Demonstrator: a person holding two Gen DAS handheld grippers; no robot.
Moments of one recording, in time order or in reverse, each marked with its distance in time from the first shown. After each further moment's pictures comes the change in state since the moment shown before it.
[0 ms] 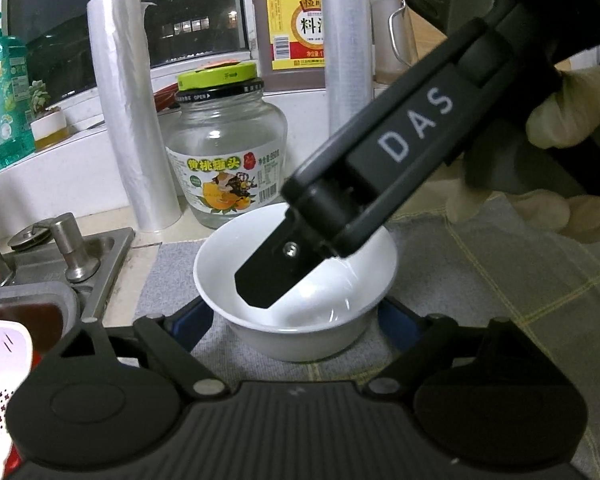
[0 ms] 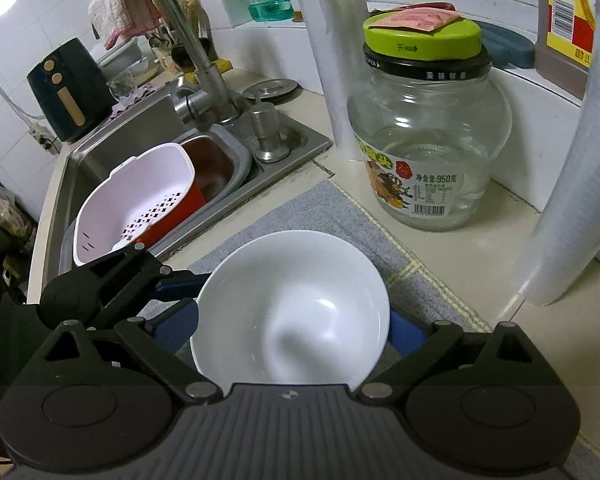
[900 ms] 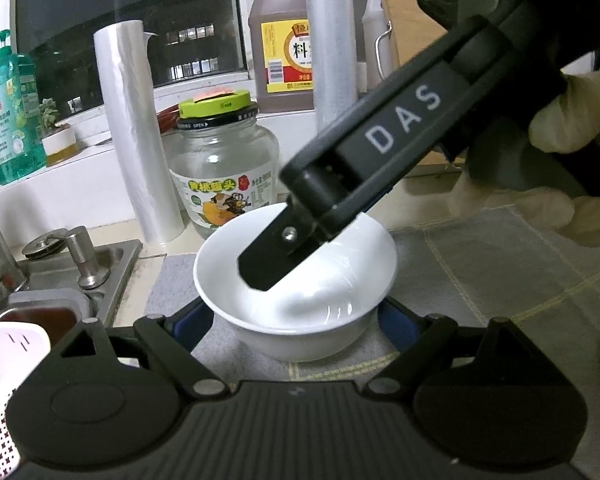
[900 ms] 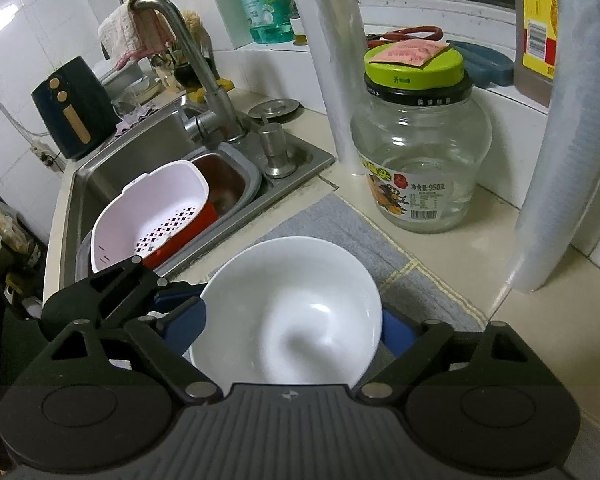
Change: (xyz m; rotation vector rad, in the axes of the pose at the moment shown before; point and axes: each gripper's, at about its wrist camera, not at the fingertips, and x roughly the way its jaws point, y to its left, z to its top) left arm -0.028 -0.012 0.005 0.002 -0.025 0.014; right arm -0.033 0.016 -0.008 0.022 -0.052 -0.022
